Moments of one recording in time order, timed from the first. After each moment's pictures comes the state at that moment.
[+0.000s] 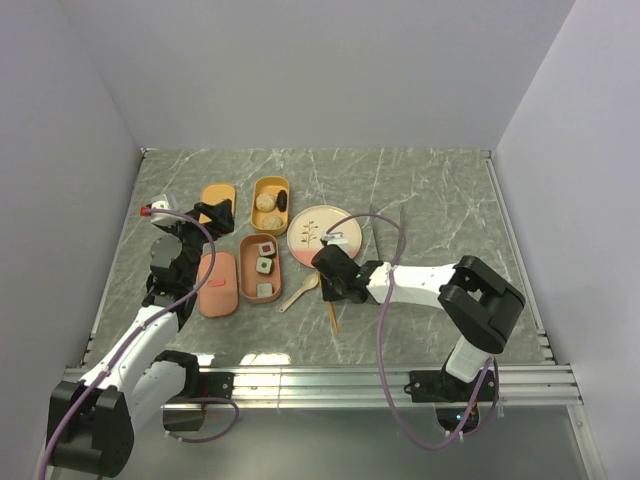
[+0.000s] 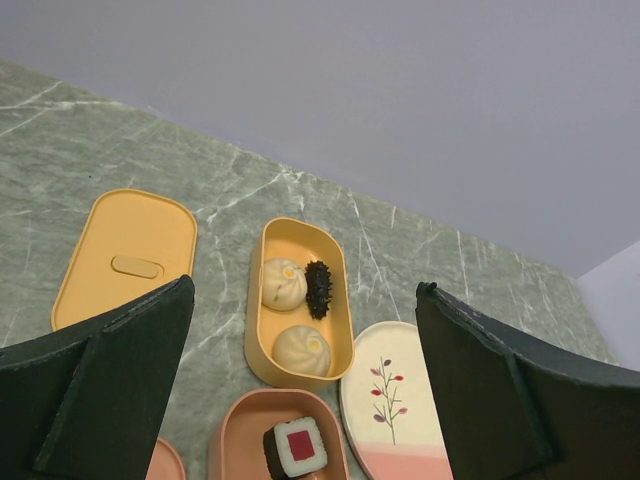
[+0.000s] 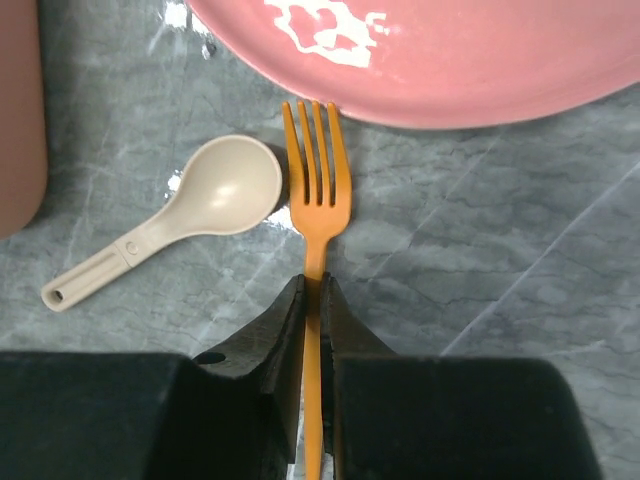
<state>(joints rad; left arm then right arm) -0.18 0.90 0.41 0.57 -0.13 -0.49 0.93 1.67 0.87 -0.17 0.24 0.65</state>
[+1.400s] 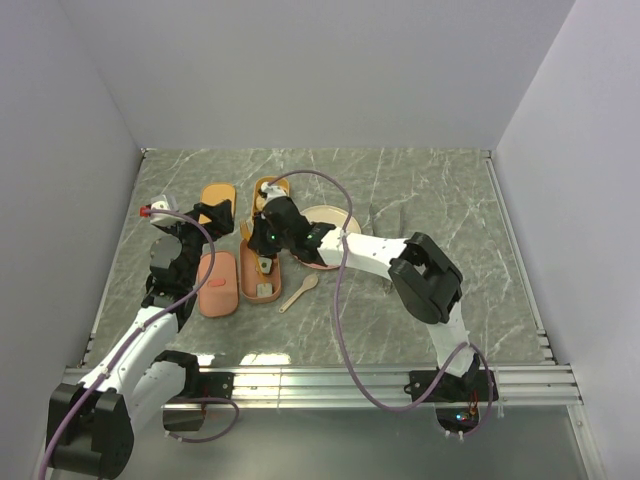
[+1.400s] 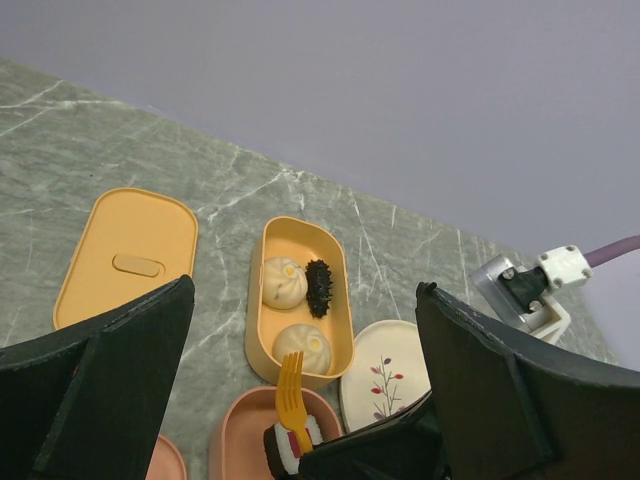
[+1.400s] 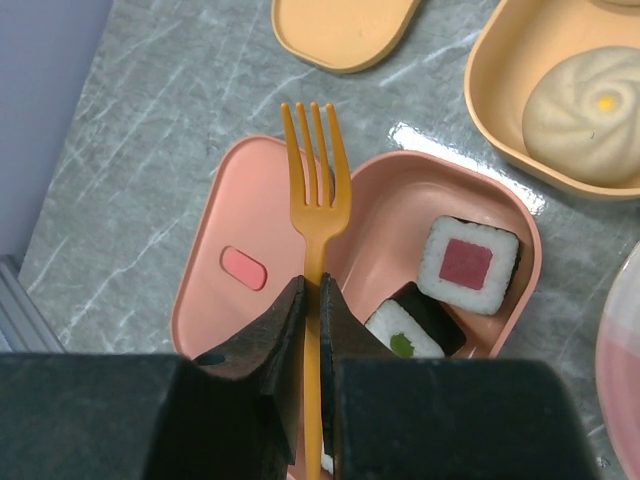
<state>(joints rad) -0.18 0.89 0.41 0.56 -0.13 -0.49 0.93 2.05 1.52 -0.01 -0.01 0.60</state>
